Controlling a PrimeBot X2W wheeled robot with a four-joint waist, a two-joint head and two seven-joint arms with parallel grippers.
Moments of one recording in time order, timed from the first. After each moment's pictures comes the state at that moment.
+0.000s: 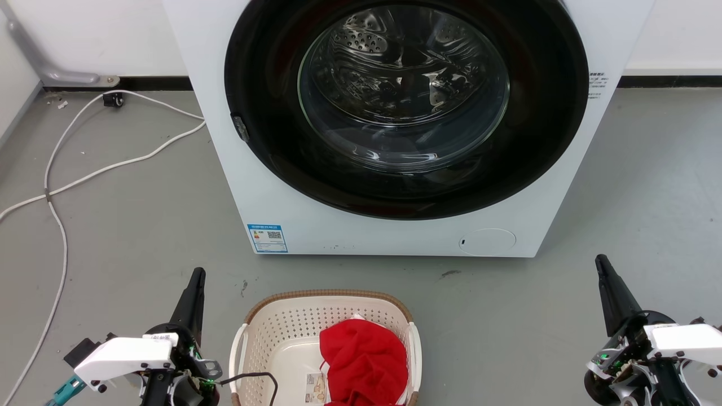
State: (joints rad) left arm -0.11 0.05 0.11 0.25 -1.61 -0.13 0.11; right arm -0.10 -0.05 -0.11 0.25 1.61 0.13 0.12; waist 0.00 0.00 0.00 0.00
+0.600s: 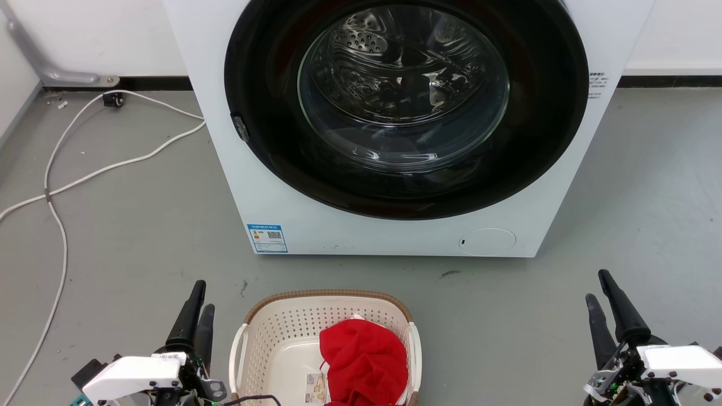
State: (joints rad) left arm -0.06 0.05 0.10 0.28 -1.60 -0.13 0.11; right arm -0.06 -0.05 -0.11 0.29 1.61 0.13 0.11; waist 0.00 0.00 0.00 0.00
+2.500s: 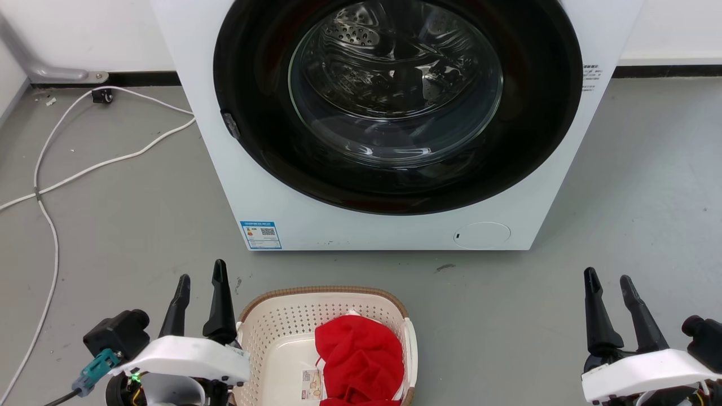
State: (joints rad) left arm -0.02 0.10 -0.07 0.05 -0.63 0.08 -0.11; right arm 0.04 -0.05 -0.06 0.07 0.48 0.13 -0.11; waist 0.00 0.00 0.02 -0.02
